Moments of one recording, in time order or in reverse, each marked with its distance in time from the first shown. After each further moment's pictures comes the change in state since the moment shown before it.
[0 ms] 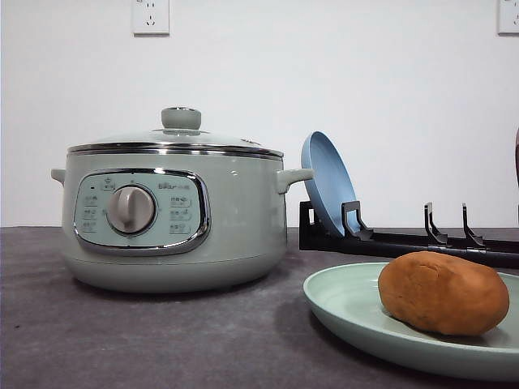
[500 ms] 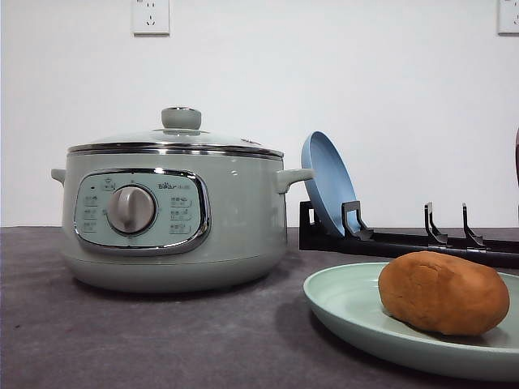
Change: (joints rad) left_arx 0.000 0.000 0.000 0.000 0.000 0.000; right_arx 0.000 0.000 0.000 0.001 0.000 0.000
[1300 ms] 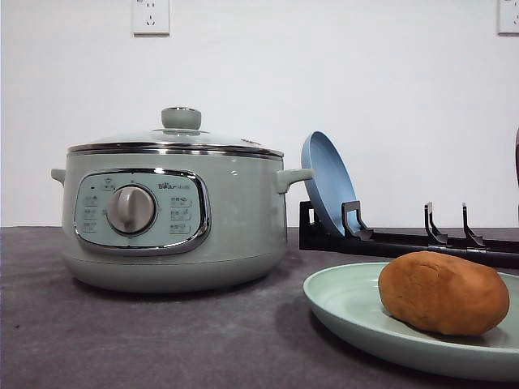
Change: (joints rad) left_arx 0.000 0.000 0.000 0.000 0.000 0.000; right_arx 0.000 0.000 0.000 0.000 0.000 0.000
